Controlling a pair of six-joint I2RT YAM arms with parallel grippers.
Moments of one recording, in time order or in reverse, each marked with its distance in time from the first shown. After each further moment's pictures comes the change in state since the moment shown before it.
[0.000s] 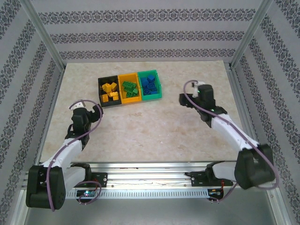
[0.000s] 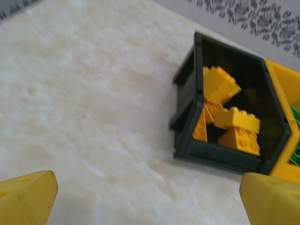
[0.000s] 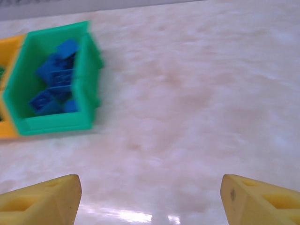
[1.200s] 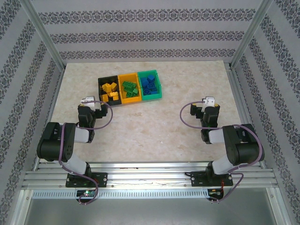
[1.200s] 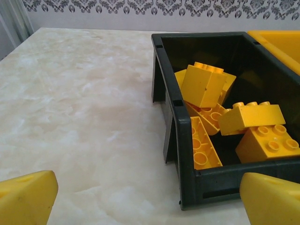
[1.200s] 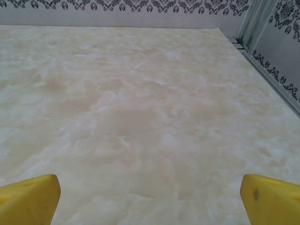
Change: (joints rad) left arm 0.024 0.537 -0.009 0.689 0.124 0.375; right arm -0.126 0.314 -0.444 0.994 0.185 -0.203
